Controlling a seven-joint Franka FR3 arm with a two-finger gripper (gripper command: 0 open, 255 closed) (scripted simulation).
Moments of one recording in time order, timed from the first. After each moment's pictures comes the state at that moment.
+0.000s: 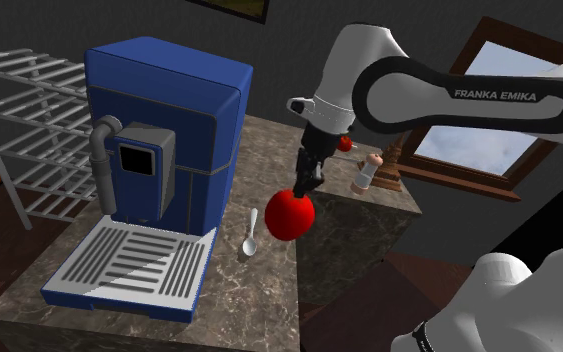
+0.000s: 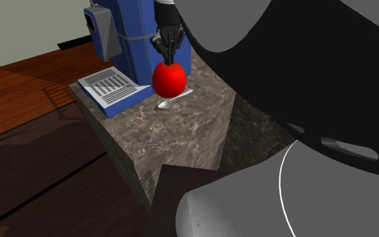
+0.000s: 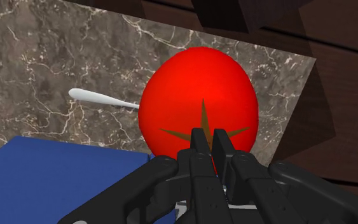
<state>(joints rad) 0.31 -0.27 0.14 -2.14 0.11 1.87 -0.63</state>
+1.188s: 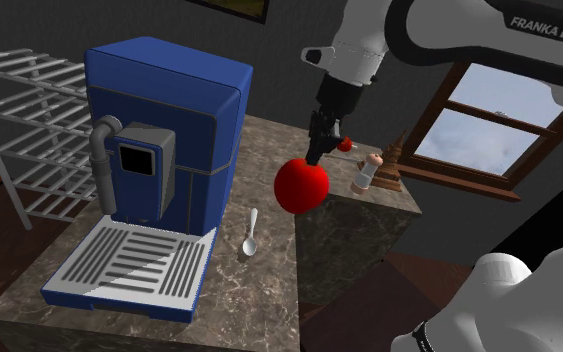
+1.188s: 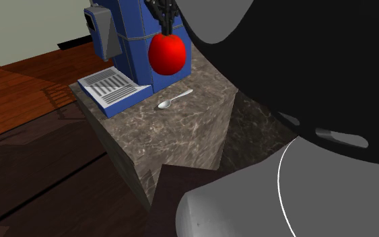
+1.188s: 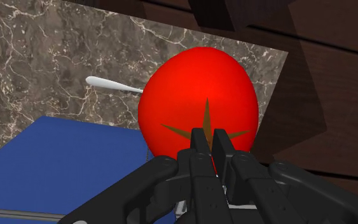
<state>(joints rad) 0.30 -0.27 0.13 -1.89 0.10 1.63 -0.62</state>
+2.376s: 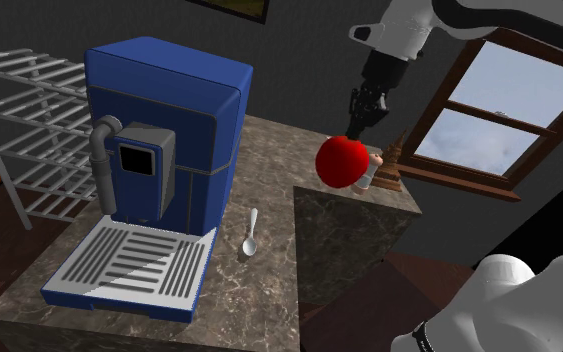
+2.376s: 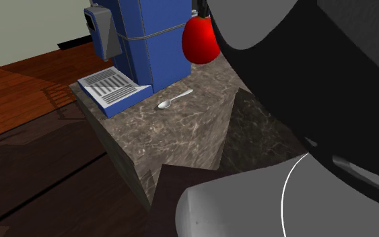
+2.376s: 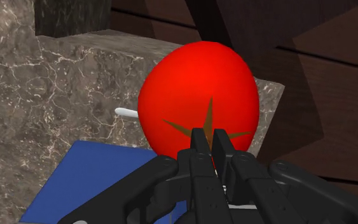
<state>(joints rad) 0.24 -0.35 0.01 -1.83 0.07 1.48 -0.79</state>
